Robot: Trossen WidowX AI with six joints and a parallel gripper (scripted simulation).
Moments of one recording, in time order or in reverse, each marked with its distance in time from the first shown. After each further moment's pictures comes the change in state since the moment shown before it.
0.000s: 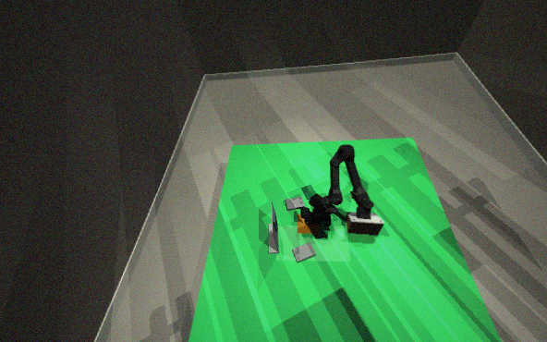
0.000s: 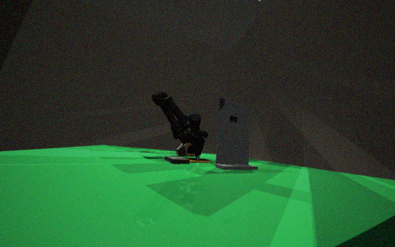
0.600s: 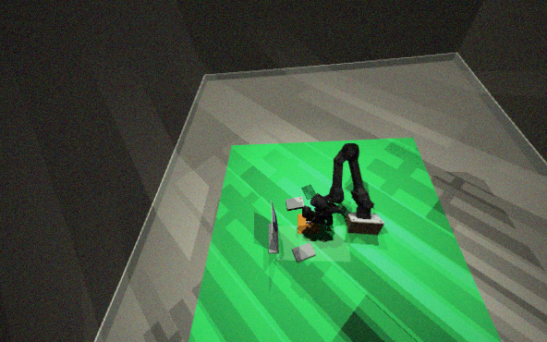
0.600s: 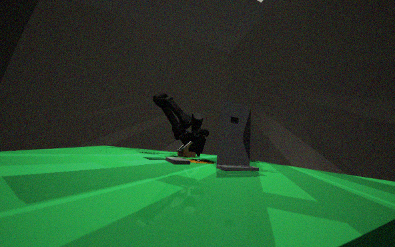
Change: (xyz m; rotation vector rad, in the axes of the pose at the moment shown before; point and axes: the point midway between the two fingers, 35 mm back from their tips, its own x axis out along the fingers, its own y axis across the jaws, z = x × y) arm -0.017 0.001 -0.003 -0.001 0.008 -0.002
